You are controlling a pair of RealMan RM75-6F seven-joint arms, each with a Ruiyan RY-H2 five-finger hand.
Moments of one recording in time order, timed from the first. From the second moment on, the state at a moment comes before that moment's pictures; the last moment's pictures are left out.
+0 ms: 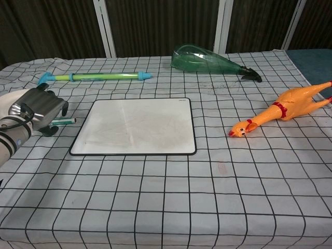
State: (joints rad) left arm -0.66 -1.86 -0.24 -0.91 1.02 1.07 0.91; right arm 0.10 -1.09 0.02 -1.63 -1.52 1.41 -0.12
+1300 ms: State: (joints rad) left arm -0.70 -1.94 -0.23 -0.74 1.04 1.03 0.83; right arm 0.10 -1.10 0.02 -1.63 -1.50 1.40 -0.14
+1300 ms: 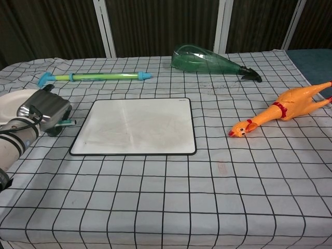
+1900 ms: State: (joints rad) left arm -0.68 -1.92 -0.18 -0.75 1.21 1.14 0.59; right arm 0.10 -1.10 0.02 -1.63 -1.49 1.39 -0.15
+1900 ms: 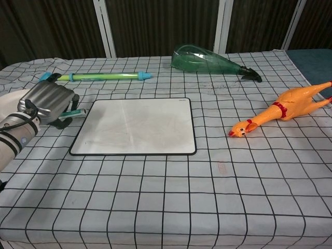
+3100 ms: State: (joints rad) left arm -0.75 -2.03 -0.20 -0.95 1.39 1.19 0.35; right arm 0.10 -1.08 0.01 -1.63 -1.51 1.40 -0.10
